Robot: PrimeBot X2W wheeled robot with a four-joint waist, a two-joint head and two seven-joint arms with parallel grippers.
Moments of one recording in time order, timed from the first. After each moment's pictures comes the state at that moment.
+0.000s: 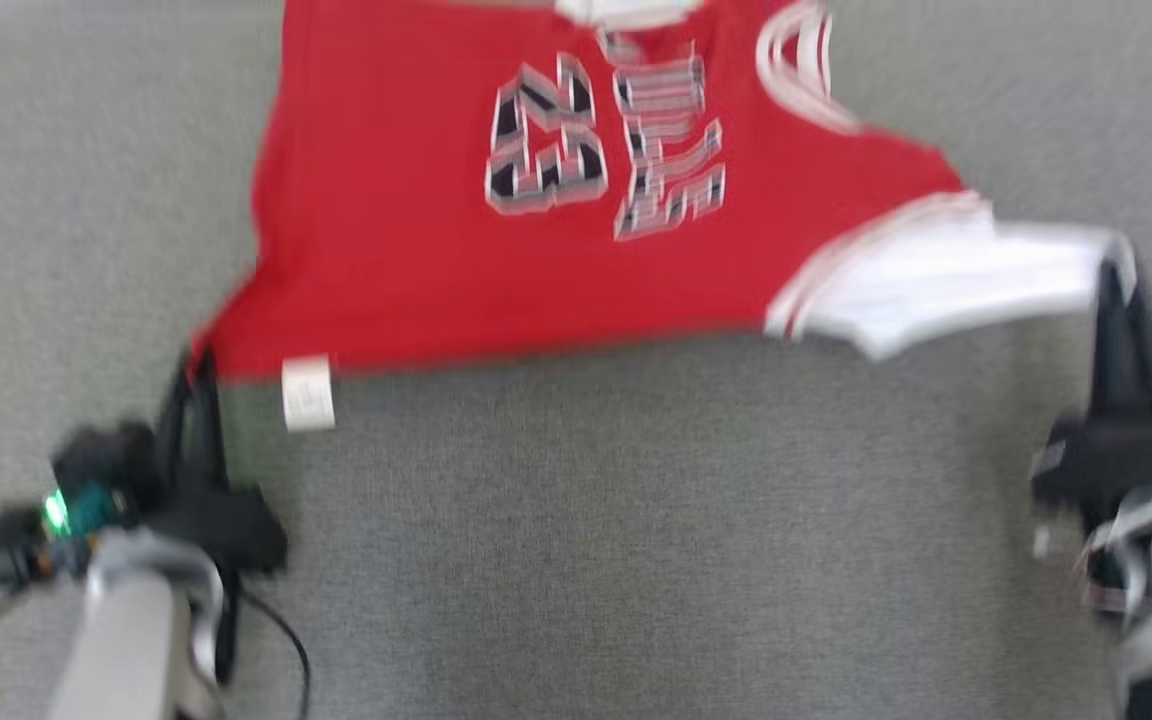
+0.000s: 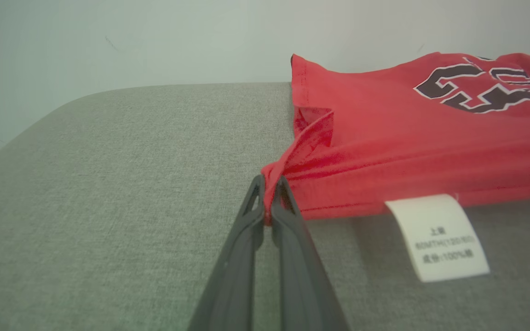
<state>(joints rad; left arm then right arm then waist) -0.54 0.19 -0.05 0.60 -0.21 -0.04 -0.26 -0.43 -0.30 -0.16 0.32 0.18 0.13 -0.26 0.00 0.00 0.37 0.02</state>
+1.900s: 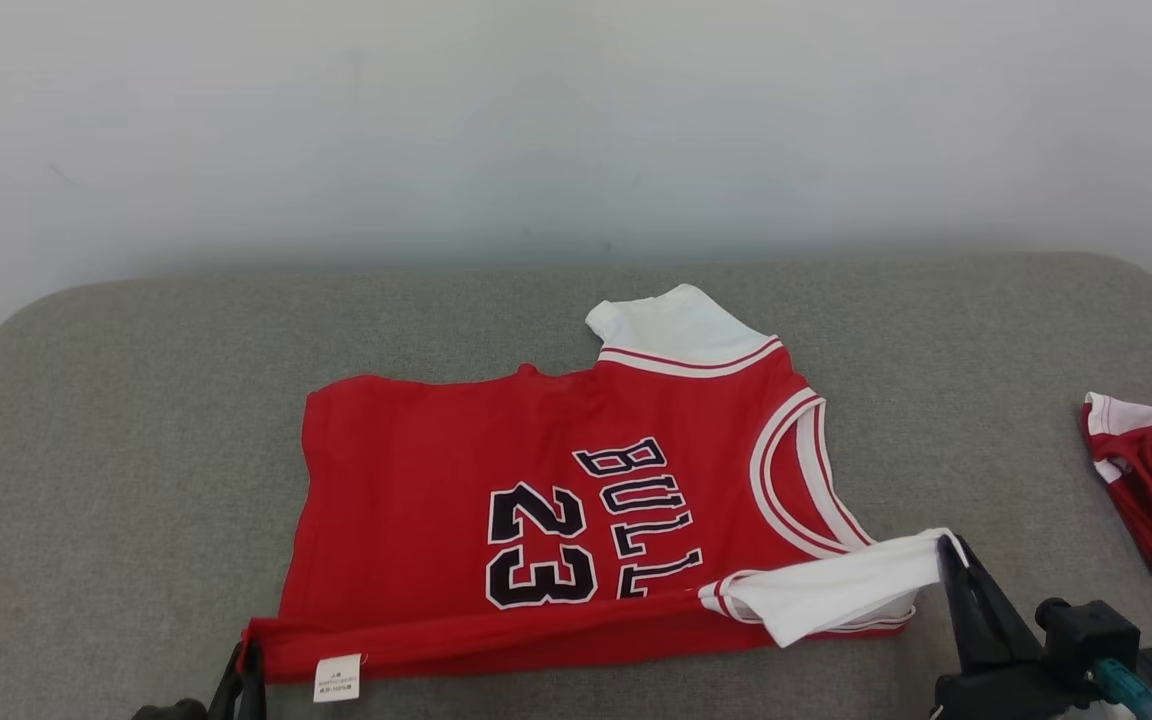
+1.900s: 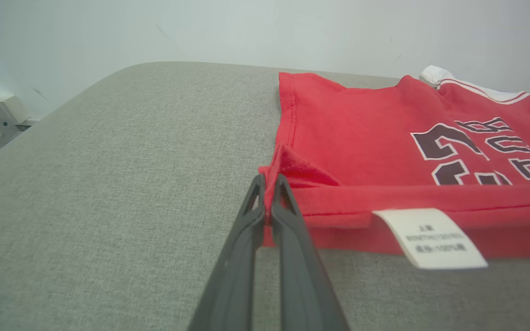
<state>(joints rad) -0.06 0.05 0.11 0.50 -0.10 -0.12 -0.26 -0.05 -0.23 0.01 0.36 0.17 0.13 -0.26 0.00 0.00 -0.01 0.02</state>
